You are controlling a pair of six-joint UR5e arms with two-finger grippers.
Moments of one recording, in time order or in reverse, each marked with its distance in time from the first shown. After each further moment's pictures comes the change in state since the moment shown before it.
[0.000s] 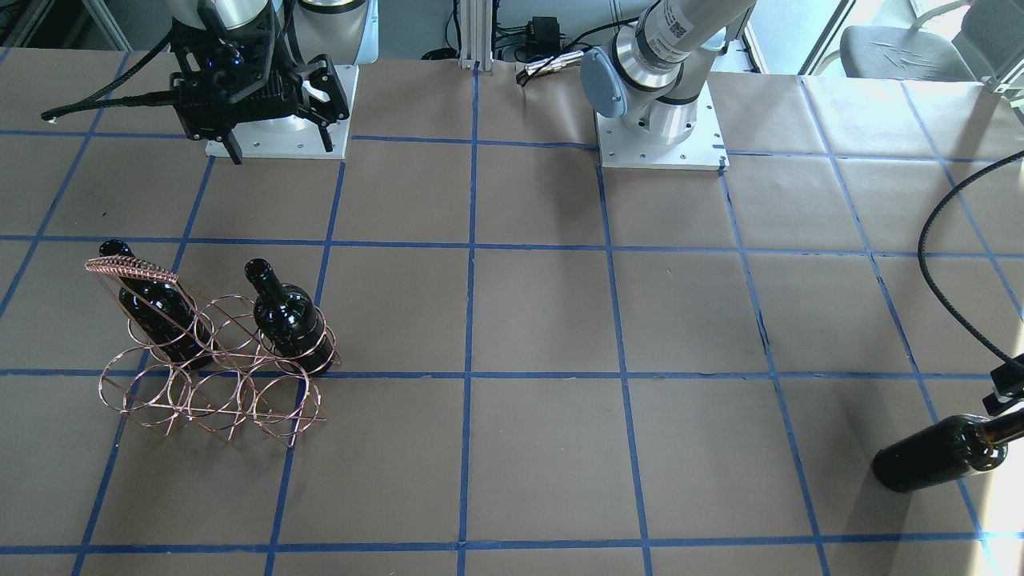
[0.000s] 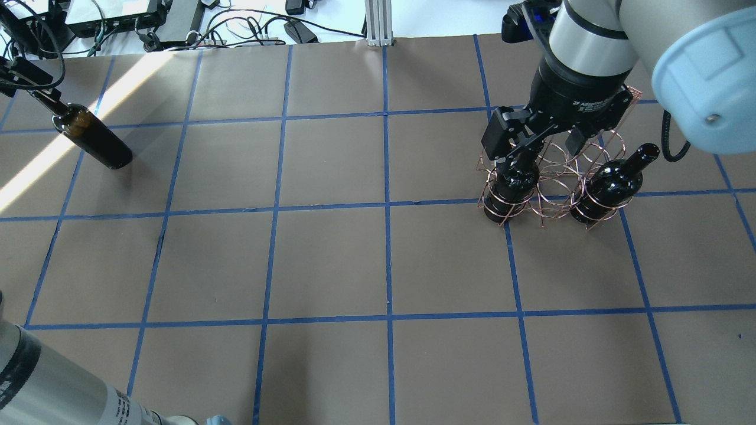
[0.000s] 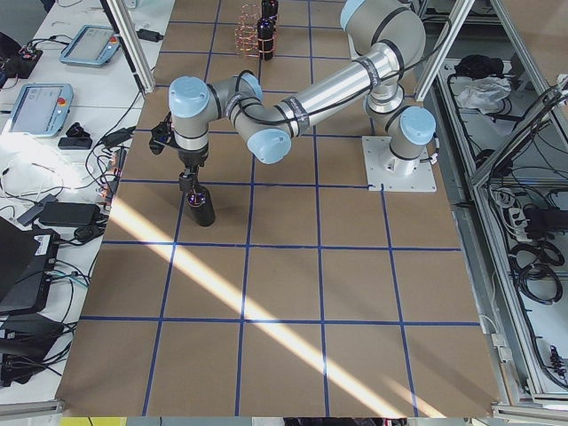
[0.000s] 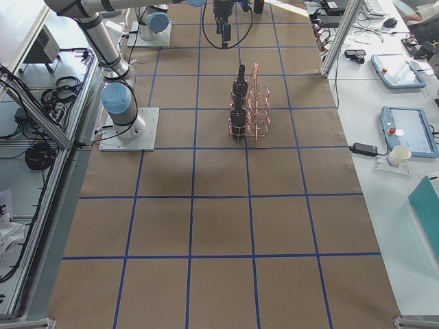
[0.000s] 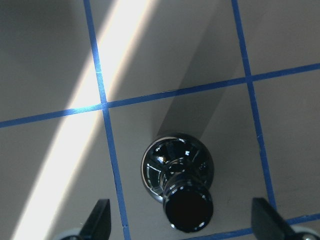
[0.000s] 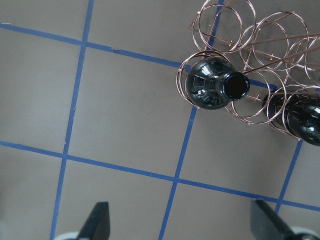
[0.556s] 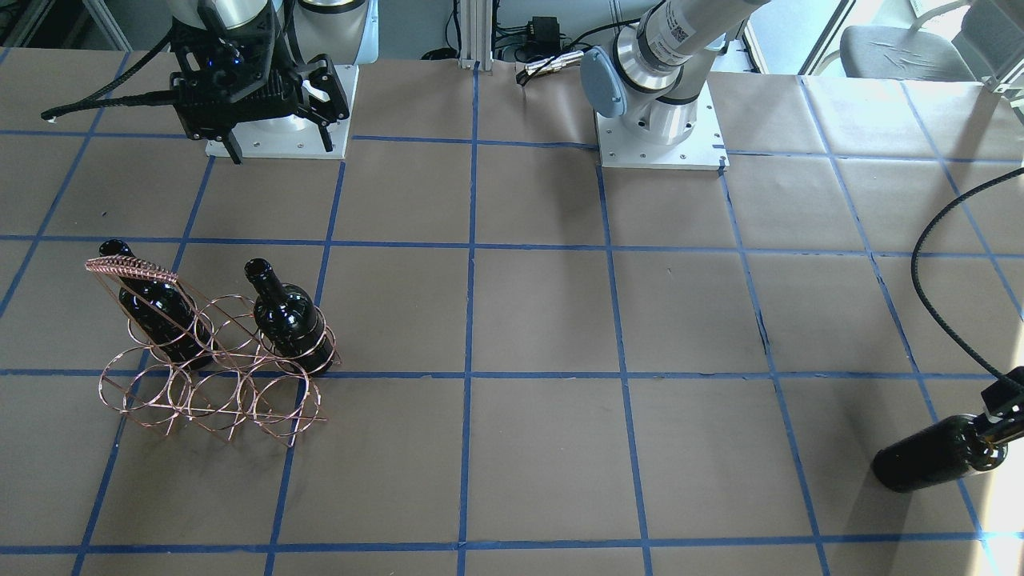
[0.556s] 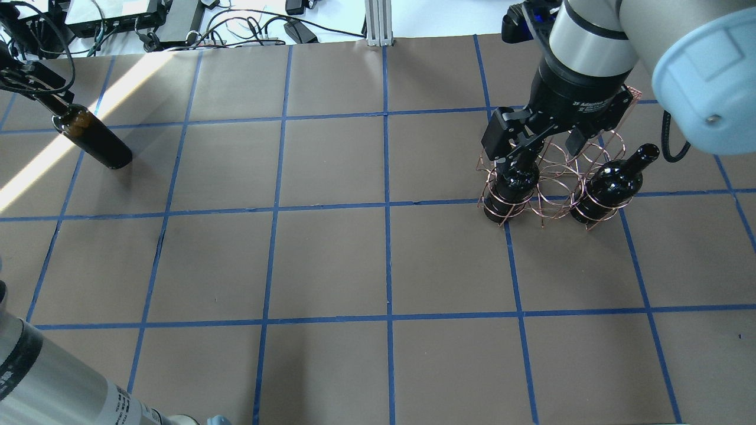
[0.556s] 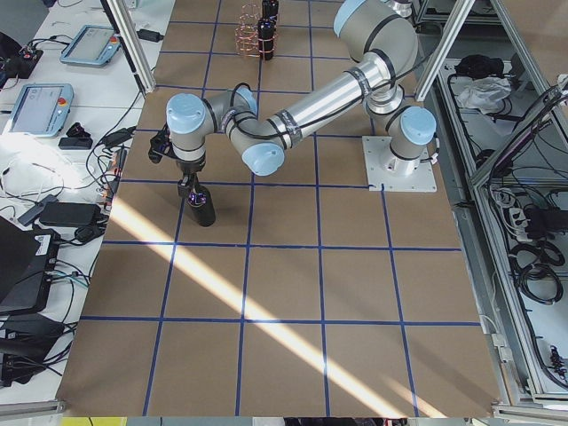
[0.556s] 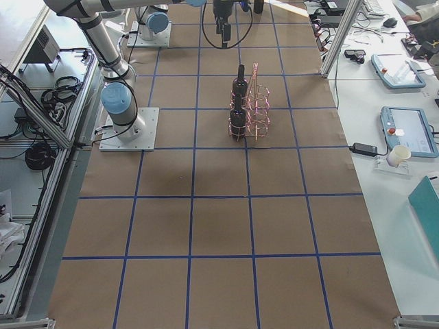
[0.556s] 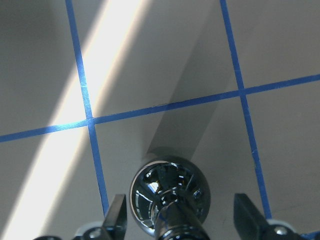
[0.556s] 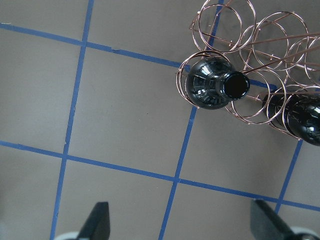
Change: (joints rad) left arm -0.002 -0.025 -0.003 0.033 -0.040 0.009; right arm 0.000 0.000 0.000 0.000 0.000 0.000
